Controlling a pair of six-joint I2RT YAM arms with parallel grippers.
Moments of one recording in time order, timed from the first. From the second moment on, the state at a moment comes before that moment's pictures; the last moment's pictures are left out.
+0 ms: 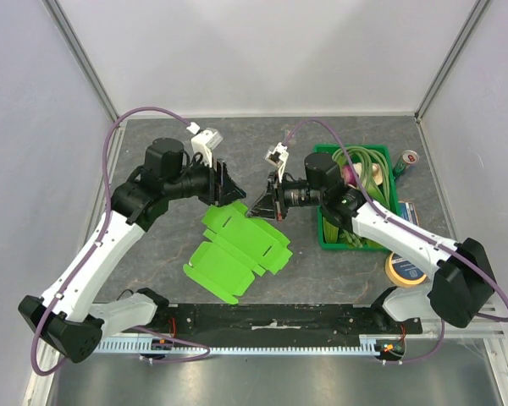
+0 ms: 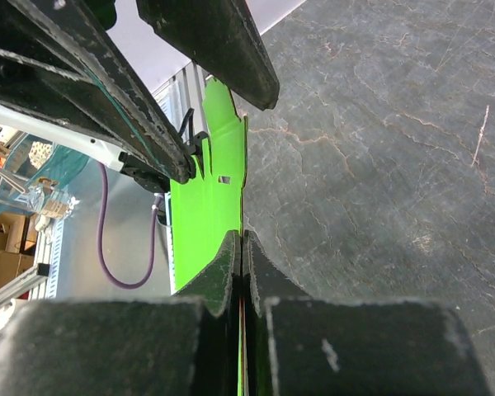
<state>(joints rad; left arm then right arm) -0.50 1.11 1.24 -0.61 0.49 -0.28 0.70 1.36 1.01 0.07 -0.76 0.39</state>
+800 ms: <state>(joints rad) -0.53 1.06 1.19 -0.64 0.38 -0.30 0.70 1.41 1.03 0.10 -0.72 0.42</state>
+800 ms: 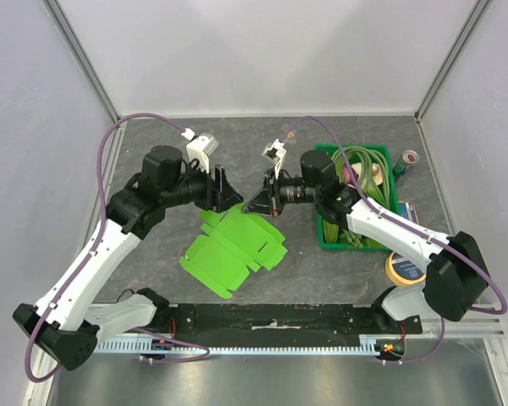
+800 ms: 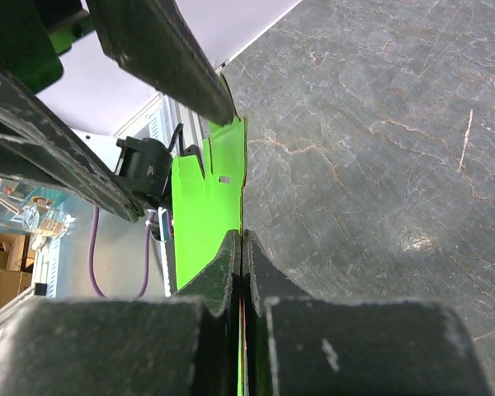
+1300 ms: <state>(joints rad) -0.53 1.15 1.27 -0.66 0.35 -0.30 0.70 1.42 1.03 0.10 -0.73 0.42</state>
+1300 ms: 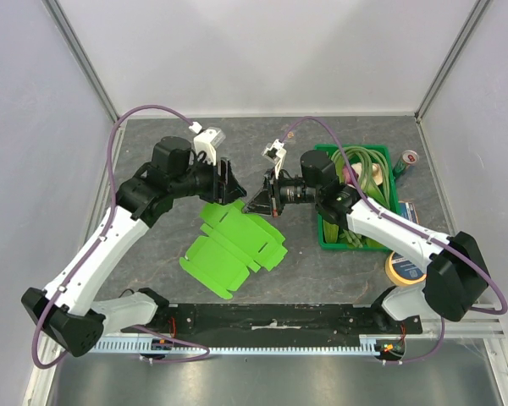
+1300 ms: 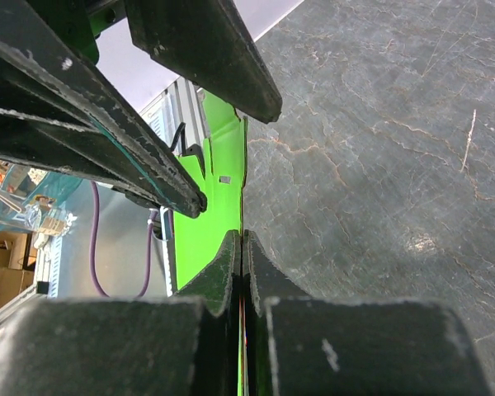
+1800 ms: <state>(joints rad) -0.54 1.10 1.19 -0.59 0.43 -0.34 0.70 1.41 1.00 0.17 -0.68 0.54</state>
